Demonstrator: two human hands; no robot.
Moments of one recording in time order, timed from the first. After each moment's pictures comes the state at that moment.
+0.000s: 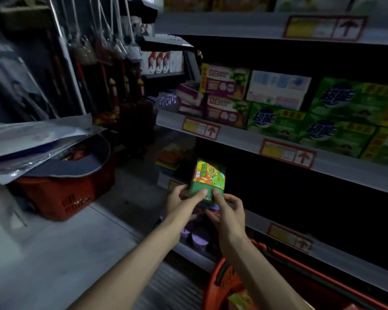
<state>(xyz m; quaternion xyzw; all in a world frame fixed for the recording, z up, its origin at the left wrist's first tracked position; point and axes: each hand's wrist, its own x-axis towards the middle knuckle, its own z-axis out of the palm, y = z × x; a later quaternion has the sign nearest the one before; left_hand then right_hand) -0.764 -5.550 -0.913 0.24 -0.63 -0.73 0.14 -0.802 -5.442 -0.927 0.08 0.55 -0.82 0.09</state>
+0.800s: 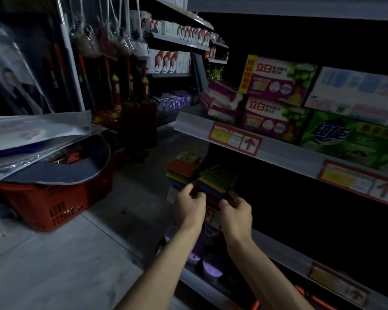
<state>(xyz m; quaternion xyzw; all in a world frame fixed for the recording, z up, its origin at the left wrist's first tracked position) -0.863 -5.614 -0.943 0.32 -0.67 -0.63 0.23 -0.875 -5.521 -0.938 0.02 0.76 -0.65 -0.01</state>
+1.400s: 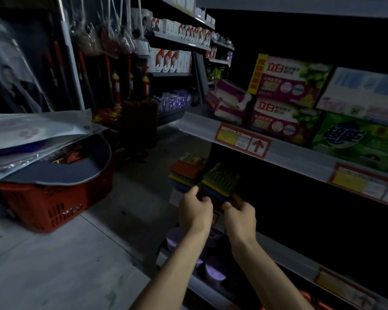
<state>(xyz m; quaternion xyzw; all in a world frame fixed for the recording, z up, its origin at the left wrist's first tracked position) -0.866 -5.616 -0.944 0.33 -0.71 -0.59 0.21 -0.883 -5.528 -0.945 0.03 0.79 -0.61 -0.01</state>
